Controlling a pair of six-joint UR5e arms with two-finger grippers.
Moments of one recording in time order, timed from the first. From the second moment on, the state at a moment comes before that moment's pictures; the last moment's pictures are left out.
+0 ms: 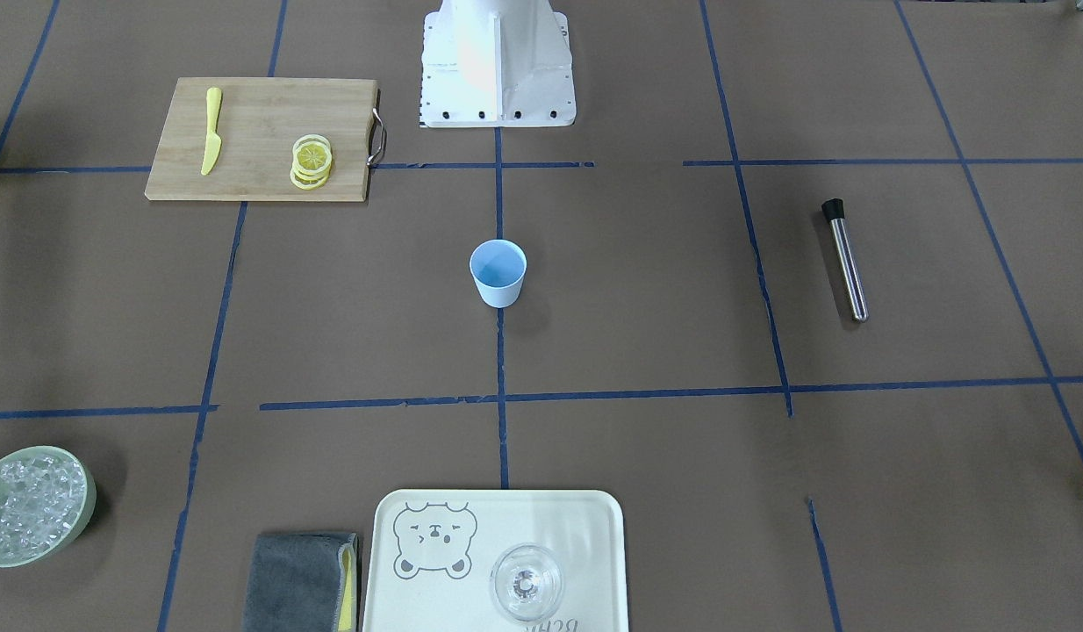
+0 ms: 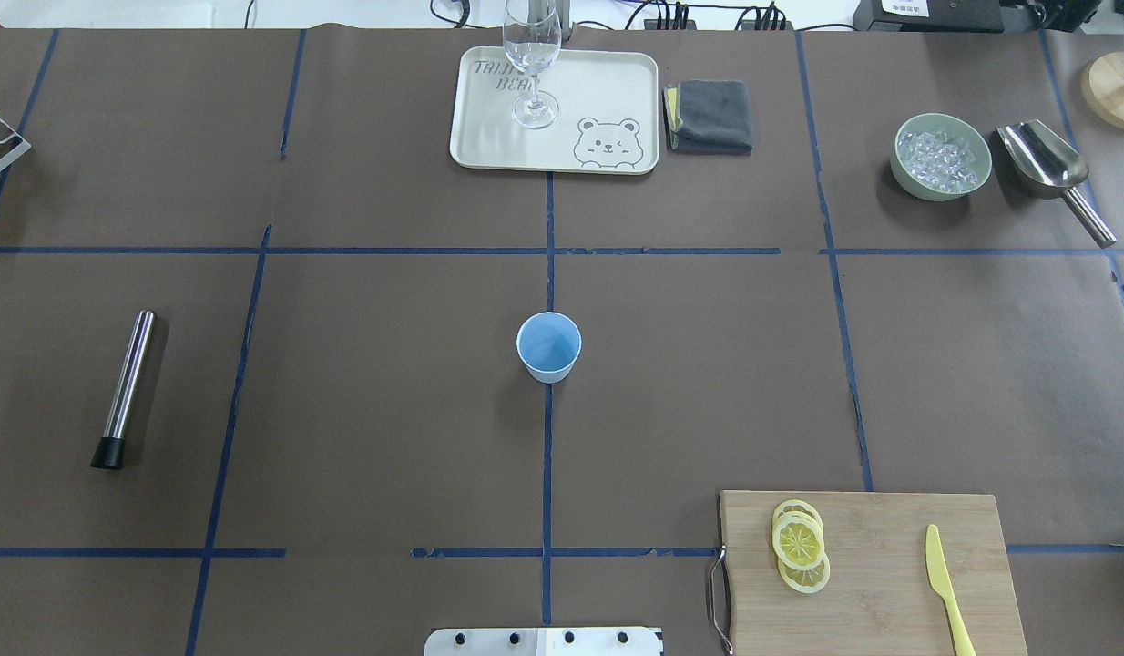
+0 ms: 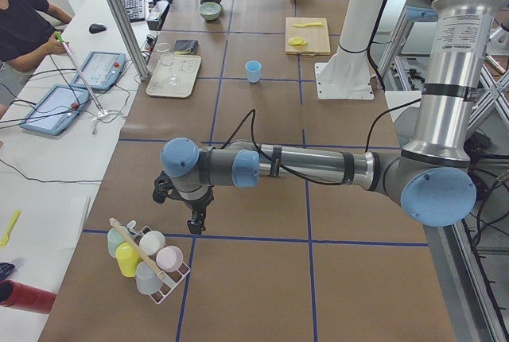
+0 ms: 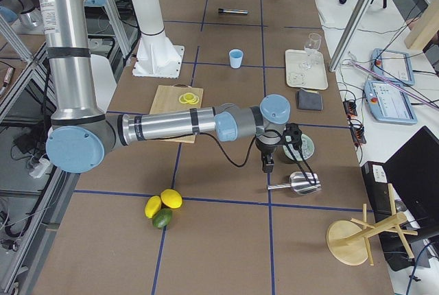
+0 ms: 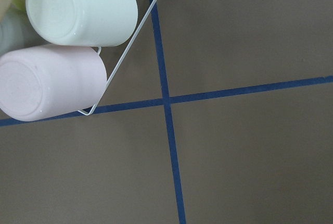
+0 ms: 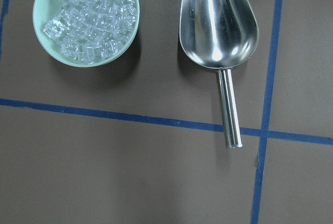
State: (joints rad) left arm -1.55 -1.68 -1.54 -1.50 -2.39 0.10; right arm 1.44 -1.49 1.66 -1.52 2.38 0.16
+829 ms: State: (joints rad) left arm -1.54 -1.68 -1.61 -1.49 -2.39 0.10; right arm 1.42 -1.54 1.74 -1.56 2.39 0.15
